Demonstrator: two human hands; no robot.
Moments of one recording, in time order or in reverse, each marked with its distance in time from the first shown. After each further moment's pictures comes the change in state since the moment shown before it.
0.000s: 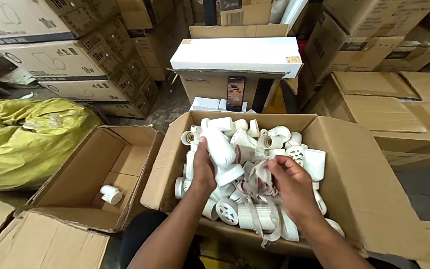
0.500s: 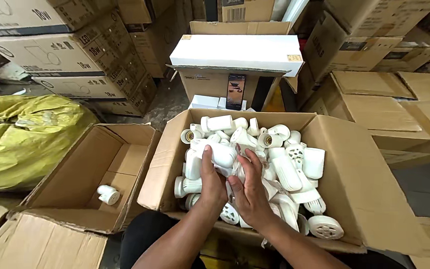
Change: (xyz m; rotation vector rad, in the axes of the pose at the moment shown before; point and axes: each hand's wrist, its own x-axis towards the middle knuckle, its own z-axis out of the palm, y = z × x) left_hand -0.023 -0.017 0.017 -0.275 0.222 -0.153; right_hand -0.018 0.050 0.059 -0.498 -0.126 -0.520
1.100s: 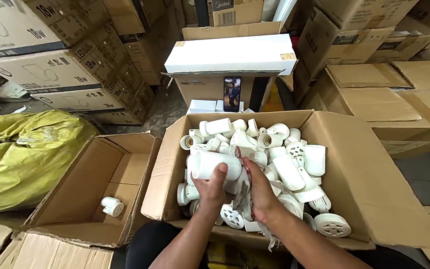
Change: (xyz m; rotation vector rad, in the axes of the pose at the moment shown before) left_hand -0.002 0.005 -0.012 0.199 -0.166 0.583; right_hand 0.035 -0.037 -0.009 0.894 0.007 0.877
